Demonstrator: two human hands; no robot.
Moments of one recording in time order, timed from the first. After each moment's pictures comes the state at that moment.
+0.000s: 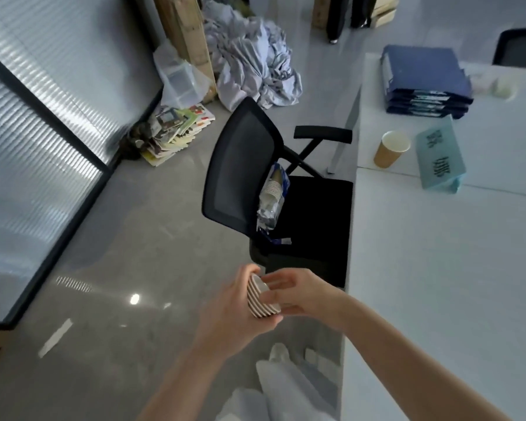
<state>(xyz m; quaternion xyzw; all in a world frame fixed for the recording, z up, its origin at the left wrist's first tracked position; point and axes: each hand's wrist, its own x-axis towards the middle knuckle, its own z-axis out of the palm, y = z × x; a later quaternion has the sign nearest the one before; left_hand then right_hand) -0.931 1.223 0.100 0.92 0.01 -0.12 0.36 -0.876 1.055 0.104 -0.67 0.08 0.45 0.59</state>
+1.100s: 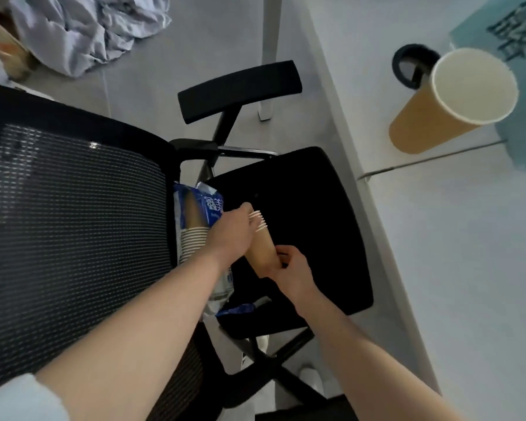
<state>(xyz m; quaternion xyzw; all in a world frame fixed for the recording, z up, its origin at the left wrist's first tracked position) -0.461 1.112 -0.209 0.89 -0.19 -0.32 0.24 -0.587 1.023 -0.226 -0.70 0.43 0.19 0.54</state>
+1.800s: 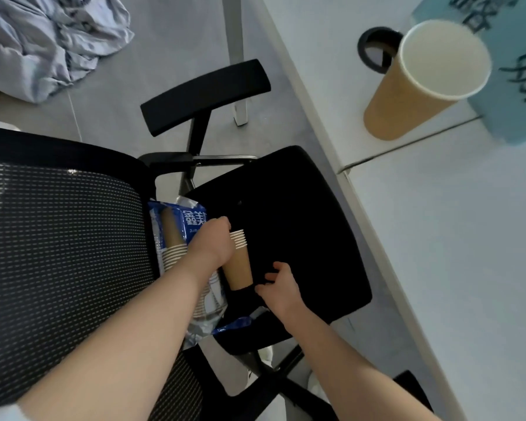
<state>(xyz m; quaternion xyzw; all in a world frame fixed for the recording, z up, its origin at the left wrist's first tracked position) -0.446 1.110 -0.234 0.90 -0.17 -0.38 0.13 -0.598 1.036 -0.256 -0.63 0.49 0.22 0.57</state>
